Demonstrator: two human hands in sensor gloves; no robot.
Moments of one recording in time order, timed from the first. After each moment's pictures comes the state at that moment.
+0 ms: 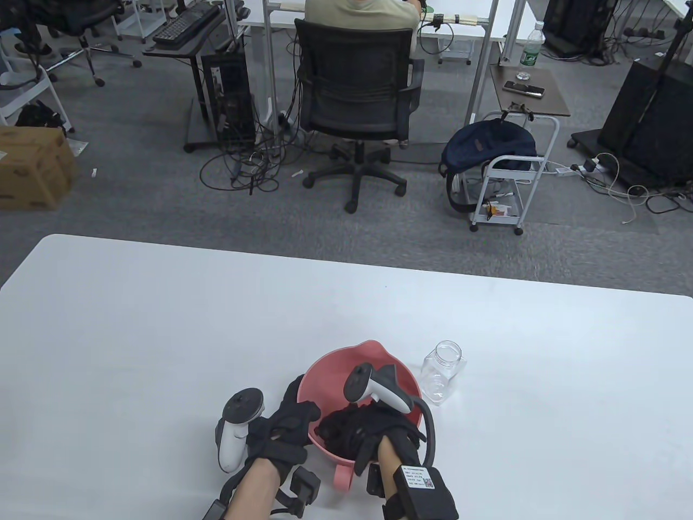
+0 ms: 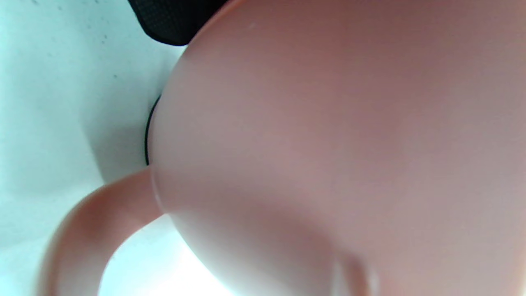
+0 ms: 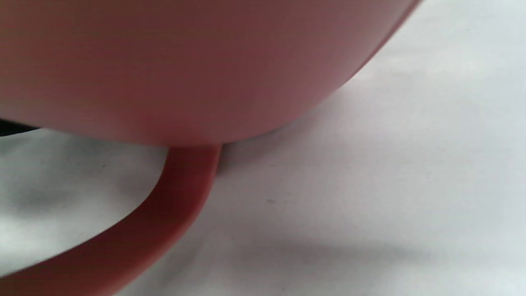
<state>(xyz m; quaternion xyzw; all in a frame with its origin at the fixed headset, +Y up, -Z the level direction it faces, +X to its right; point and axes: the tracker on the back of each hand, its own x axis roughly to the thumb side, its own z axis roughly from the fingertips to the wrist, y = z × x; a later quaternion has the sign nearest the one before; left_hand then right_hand) -0.151 -0.782 -0.353 -0.24 0.00 0.65 0.72 0.044 -0.742 -0.384 0.01 0.37 0.93 0.09</state>
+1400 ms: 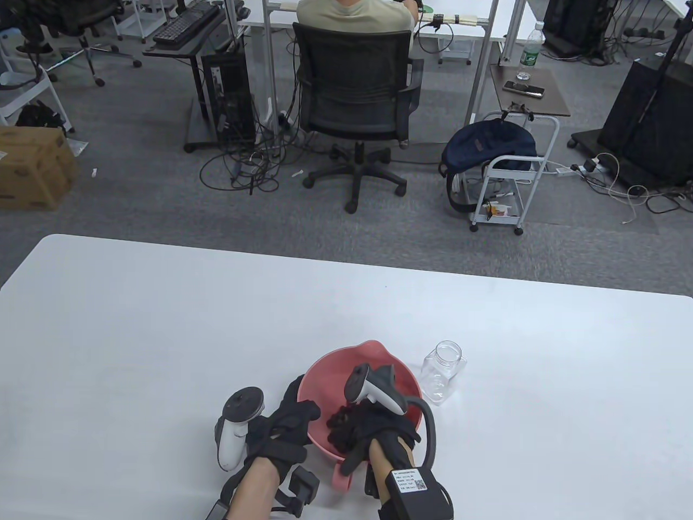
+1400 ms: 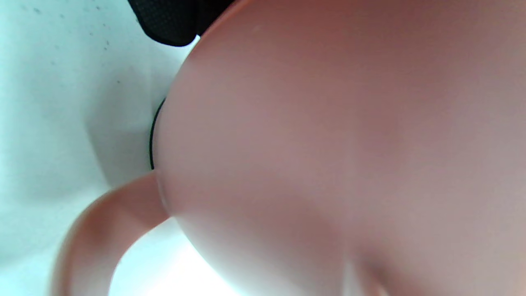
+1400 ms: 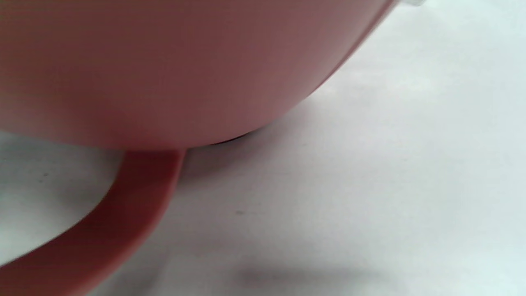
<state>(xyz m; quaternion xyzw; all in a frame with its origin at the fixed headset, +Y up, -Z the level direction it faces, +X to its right) -0.154 -0.784 -0.355 -0.25 -0.01 0.65 0.72 0.043 -0.736 -0.381 -0.06 0.34 0.94 0.02</state>
